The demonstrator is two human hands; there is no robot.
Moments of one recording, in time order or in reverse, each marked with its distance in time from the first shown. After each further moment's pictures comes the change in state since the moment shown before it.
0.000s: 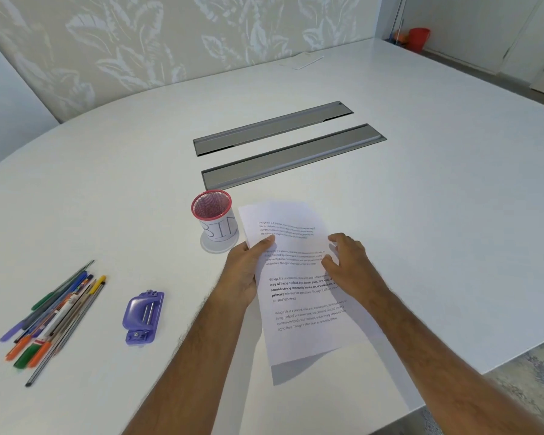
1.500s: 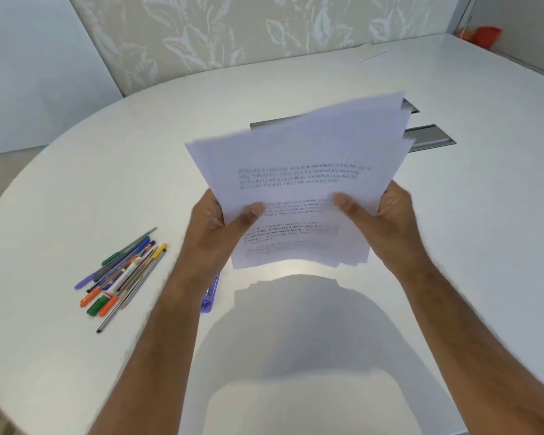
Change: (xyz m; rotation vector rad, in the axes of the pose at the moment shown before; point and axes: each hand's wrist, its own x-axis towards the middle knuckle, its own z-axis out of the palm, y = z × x) left_hand -0.107 0.125 -0.080 0.443 -0.042 0.713; right_hand -0.005 -0.150 -0.008 0.789 0.061 -0.406
